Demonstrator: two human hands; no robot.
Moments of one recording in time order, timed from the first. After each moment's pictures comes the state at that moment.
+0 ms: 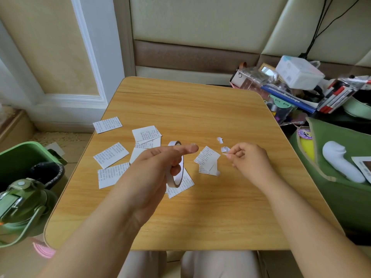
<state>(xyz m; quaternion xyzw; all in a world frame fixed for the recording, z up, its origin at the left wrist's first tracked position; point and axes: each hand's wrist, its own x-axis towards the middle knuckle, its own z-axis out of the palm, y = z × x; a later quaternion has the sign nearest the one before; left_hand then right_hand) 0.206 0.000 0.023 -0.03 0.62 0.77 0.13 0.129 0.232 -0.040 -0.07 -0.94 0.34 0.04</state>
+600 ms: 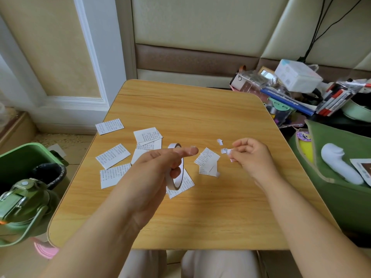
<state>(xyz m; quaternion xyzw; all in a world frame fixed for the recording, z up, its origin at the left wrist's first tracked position) 0.211 -0.001 0.025 -0.04 0.61 0.78 0.12 0.131 0.231 -0.030 -0.11 -0.83 0.55 0.05</state>
